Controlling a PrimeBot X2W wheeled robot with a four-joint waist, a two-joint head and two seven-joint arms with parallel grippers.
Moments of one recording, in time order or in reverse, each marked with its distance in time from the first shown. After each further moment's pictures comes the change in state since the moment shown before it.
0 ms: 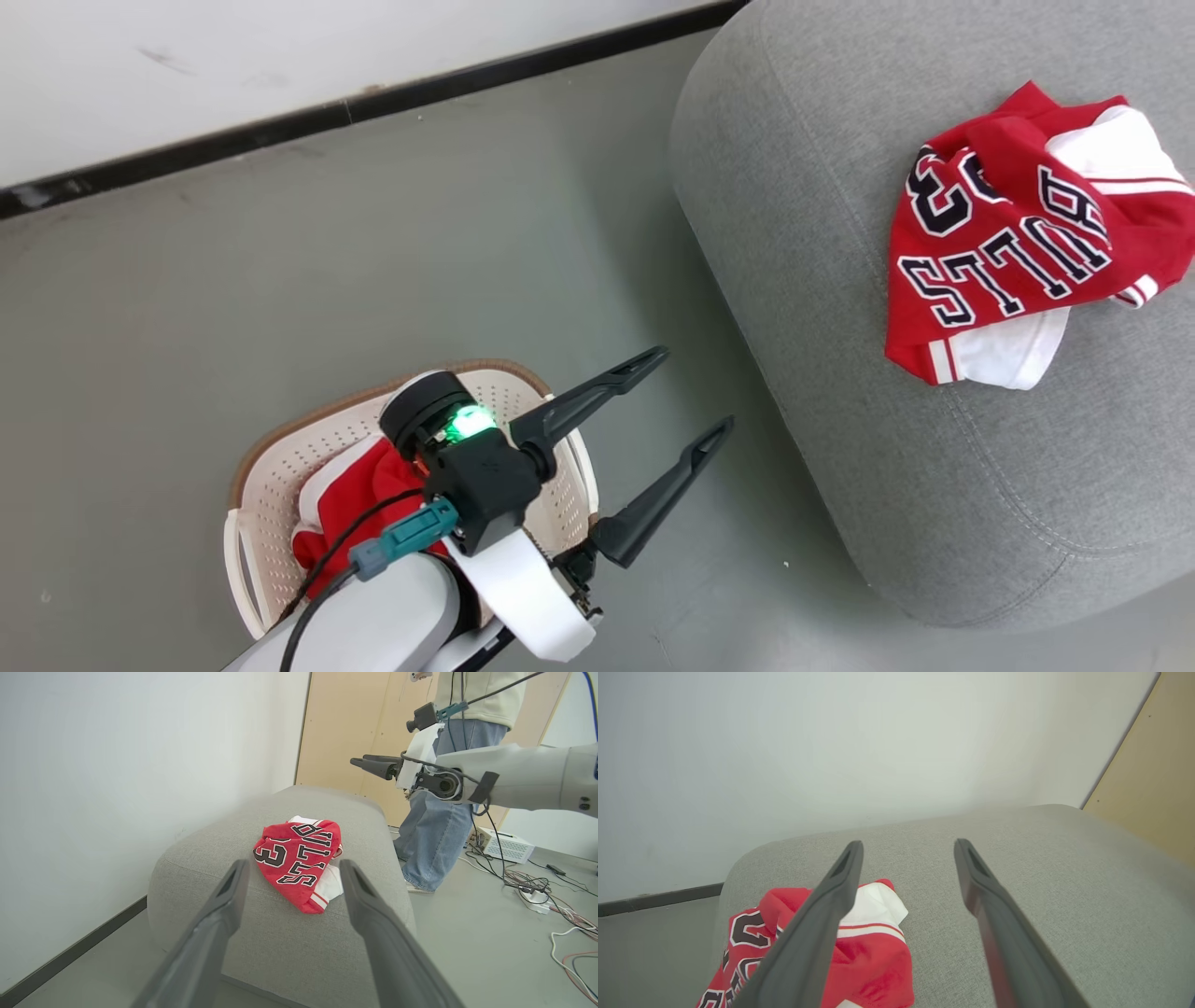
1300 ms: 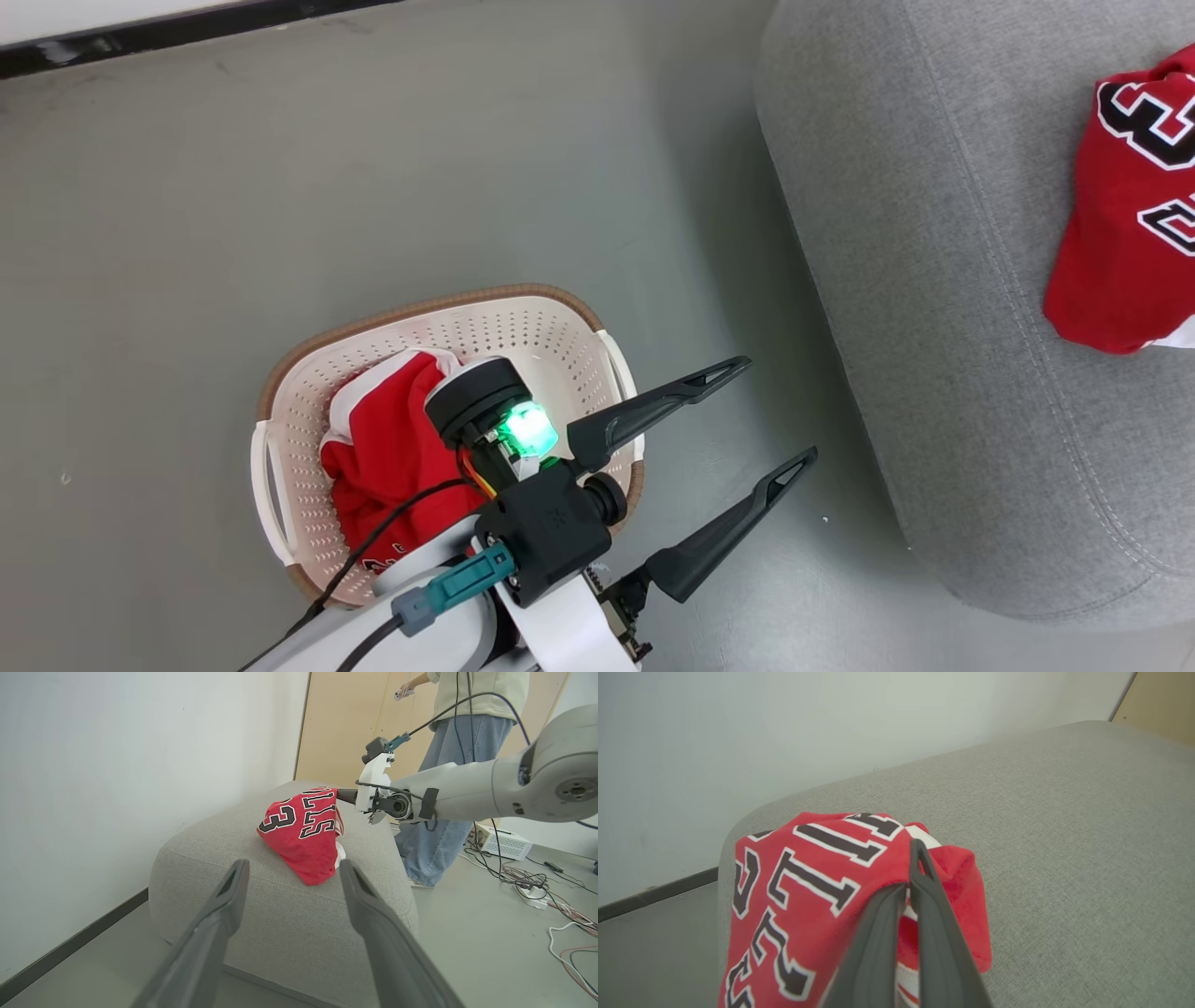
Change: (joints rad) left arm -0.032 -0.016 -0.026 -0.138 0.099 -0.002 0.069; right arm -0.063 0.035 -0.040 0.166 0.131 0.000 0.008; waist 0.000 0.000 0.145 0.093
